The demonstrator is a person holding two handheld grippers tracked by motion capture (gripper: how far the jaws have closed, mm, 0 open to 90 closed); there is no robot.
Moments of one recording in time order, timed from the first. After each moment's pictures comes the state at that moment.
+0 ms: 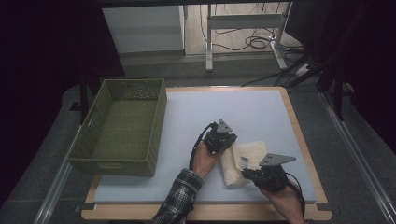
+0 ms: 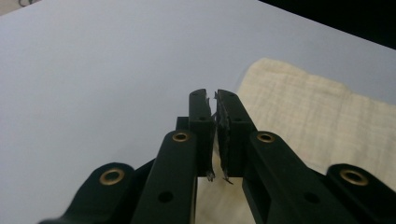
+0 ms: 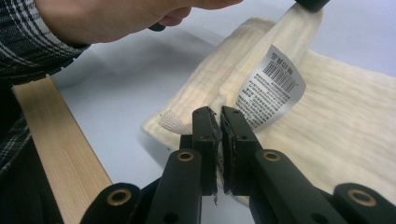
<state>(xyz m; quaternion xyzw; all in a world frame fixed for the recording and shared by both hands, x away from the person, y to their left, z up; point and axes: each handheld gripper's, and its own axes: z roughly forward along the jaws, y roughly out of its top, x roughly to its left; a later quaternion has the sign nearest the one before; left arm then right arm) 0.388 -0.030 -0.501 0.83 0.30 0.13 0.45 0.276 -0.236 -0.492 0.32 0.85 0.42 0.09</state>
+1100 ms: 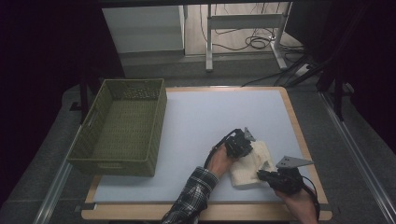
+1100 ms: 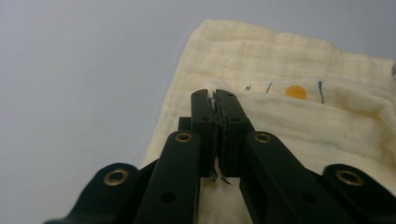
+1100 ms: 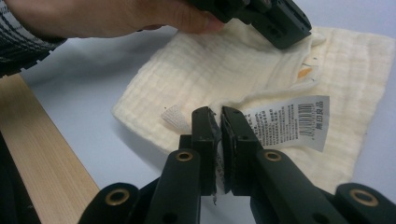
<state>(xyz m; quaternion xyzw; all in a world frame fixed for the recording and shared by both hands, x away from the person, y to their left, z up) 0.390 -0.093 -0.516 0.90 0.22 0.11 0.36 0.275 -0.281 -0.503 0.37 0.83 0.40 0.10</state>
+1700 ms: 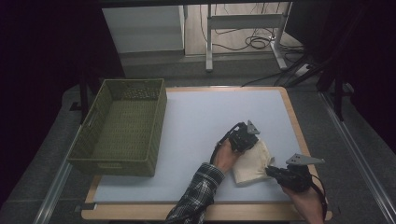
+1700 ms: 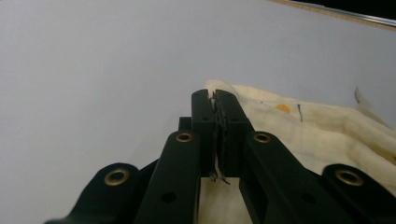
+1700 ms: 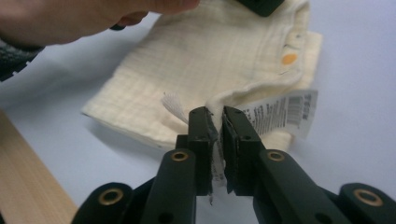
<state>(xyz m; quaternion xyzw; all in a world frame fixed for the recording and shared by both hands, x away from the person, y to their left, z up) 0.402 -0.106 -0.506 0.88 0.23 0.13 0.40 0.280 -0.305 -0.501 0.41 0.81 0.41 0.12</state>
